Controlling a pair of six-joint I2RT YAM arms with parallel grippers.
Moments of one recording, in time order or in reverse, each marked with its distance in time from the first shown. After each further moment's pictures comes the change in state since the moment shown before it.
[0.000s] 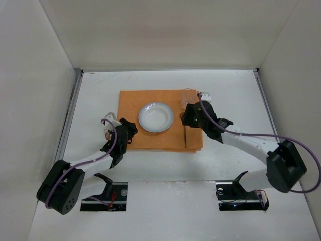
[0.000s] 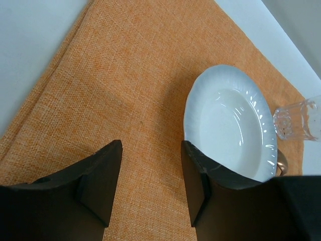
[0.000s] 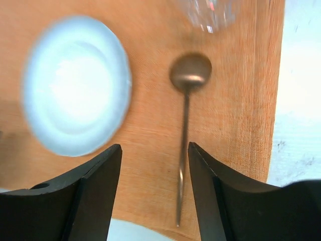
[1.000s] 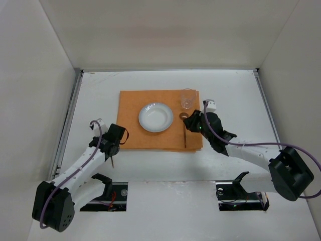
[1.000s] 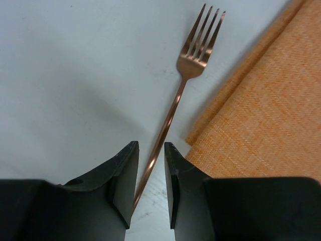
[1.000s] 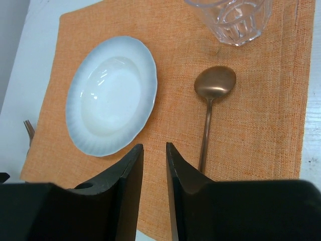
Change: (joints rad) left arm 0.073 -0.209 0.268 -1.187 -0.204 -0.006; right arm 0.008 -0.145 -0.288 0.432 -0.039 0.027
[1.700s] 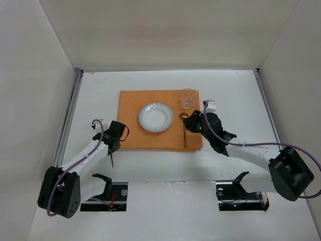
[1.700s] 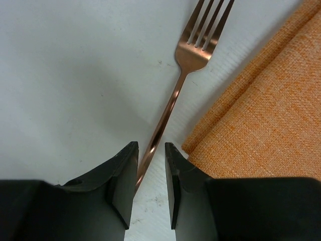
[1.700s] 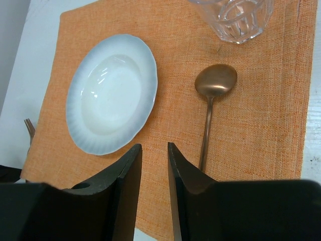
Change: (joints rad) left arm 0.065 0.169 0.011 0.066 0.095 0.004; right arm 0.000 0.000 -0.007 0.008 -0.007 0.003
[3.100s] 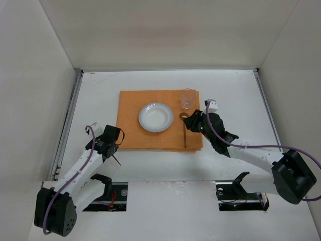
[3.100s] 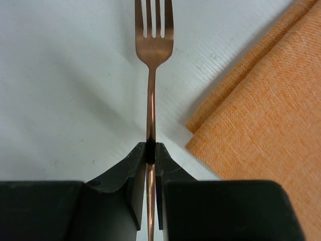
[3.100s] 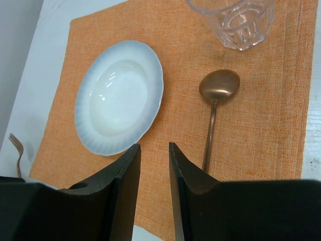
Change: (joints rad) left arm 0.023 -0.175 -0.041 -0.070 0.060 -0.087; right arm -0.002 -0.040 -0.007 0.000 -0.002 0.000
